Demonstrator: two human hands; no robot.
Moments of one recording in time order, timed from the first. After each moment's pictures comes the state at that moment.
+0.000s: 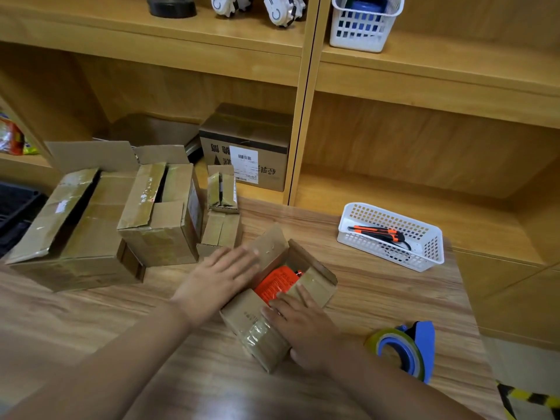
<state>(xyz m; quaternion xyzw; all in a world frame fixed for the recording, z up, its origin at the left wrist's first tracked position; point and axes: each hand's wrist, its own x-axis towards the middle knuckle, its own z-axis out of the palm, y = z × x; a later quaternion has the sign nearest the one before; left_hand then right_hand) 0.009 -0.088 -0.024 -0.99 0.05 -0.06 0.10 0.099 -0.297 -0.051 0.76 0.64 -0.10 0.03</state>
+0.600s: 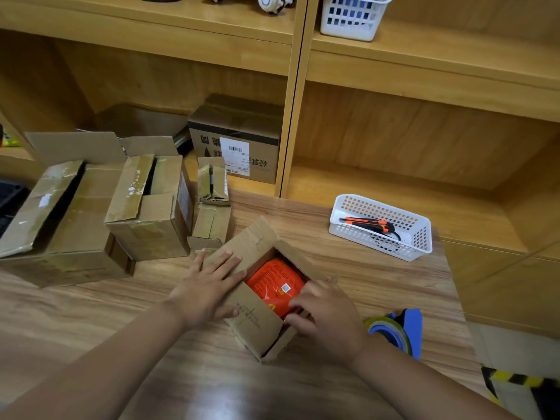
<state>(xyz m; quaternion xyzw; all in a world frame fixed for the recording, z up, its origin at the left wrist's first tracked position) 0.003 -0.085 -0.053 -0.99 0.01 0.11 0.06 0.110 -0.329 -0.023 0.83 0.53 -0.03 -0.19</state>
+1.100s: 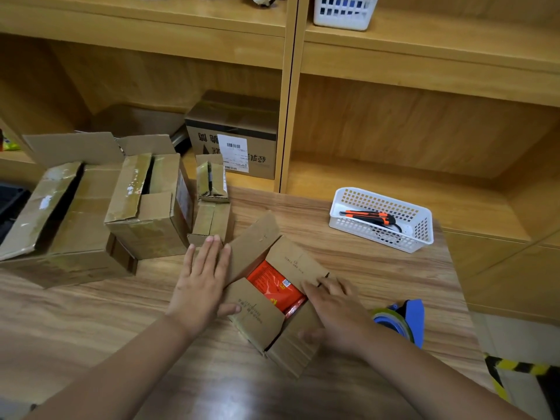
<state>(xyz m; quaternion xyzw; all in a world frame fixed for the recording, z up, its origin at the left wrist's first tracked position) -0.008 -0.104 -0.059 -0.99 -0.13 -0.01 0.05 0.117 -0.344 -0.023 0.86 0.44 -0.25 0.05</state>
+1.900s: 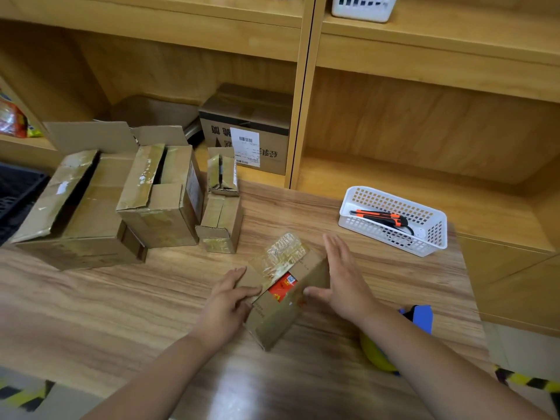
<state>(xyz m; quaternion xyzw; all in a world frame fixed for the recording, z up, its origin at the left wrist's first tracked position) -0.018 -0.150 -0.091 -0.88 -0.22 -0.09 -0.42 0.156 -0.329 -0.039 0.89 0.38 -0.17 -0.19</state>
